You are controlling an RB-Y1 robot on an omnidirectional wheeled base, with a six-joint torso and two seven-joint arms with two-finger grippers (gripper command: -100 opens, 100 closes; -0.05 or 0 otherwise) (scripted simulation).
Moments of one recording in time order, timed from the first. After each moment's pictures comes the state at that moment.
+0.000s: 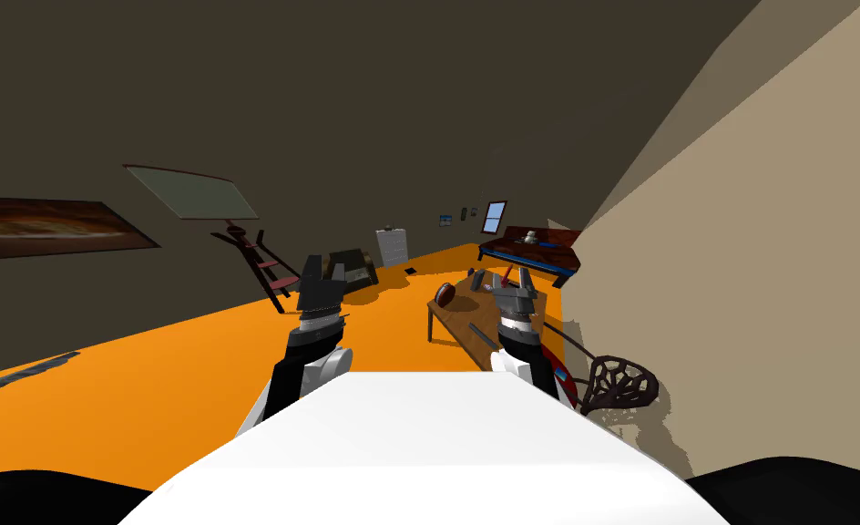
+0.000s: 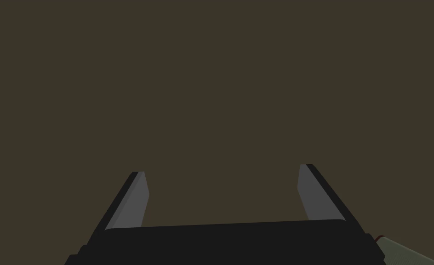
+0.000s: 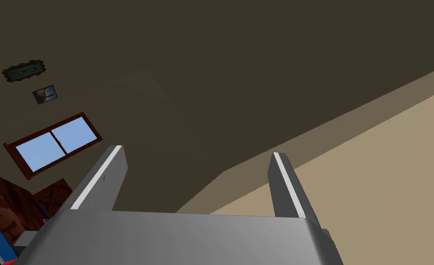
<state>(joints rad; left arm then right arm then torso) 0.47 0.01 0.06 -2.39 0.03 -0.52 -0.16 0.48 -0.01 0.04 -2.29 -0.06 -0.54 -0.16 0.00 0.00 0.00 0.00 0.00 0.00</state>
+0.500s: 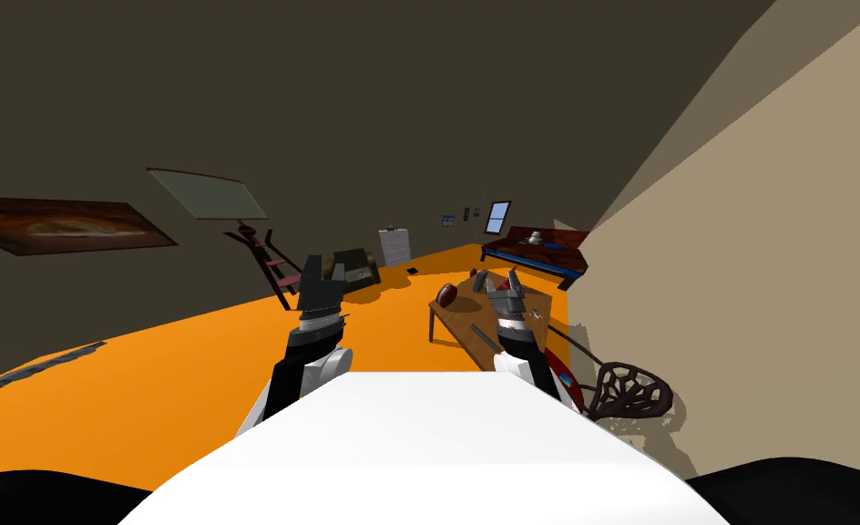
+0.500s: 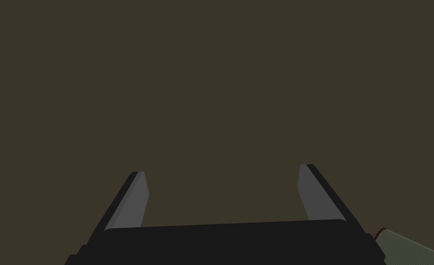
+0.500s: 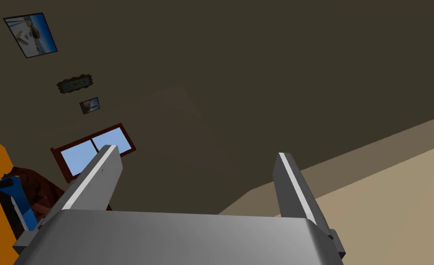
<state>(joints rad) 0.47 0.01 0.06 -2.39 0.03 -0.52 -0.16 0.47 -0.11 0.03 -2.23 -0.10 -0.47 -0.18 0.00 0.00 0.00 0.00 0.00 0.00</state>
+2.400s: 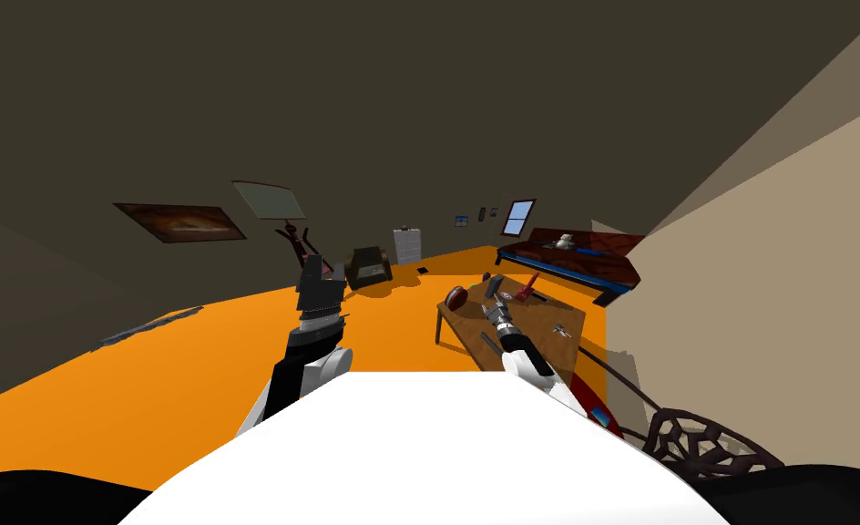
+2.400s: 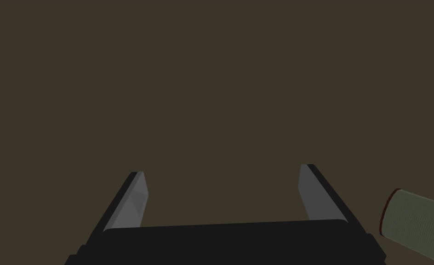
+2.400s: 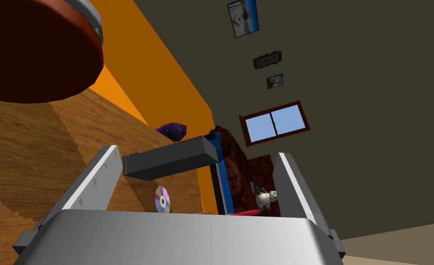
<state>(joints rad) 0.47 0.01 0.06 -2.39 0.03 -0.52 -0.16 0.37 -0.25 -0.07 -1.89 -0.34 -0.03 -0.33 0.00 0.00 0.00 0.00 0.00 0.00</state>
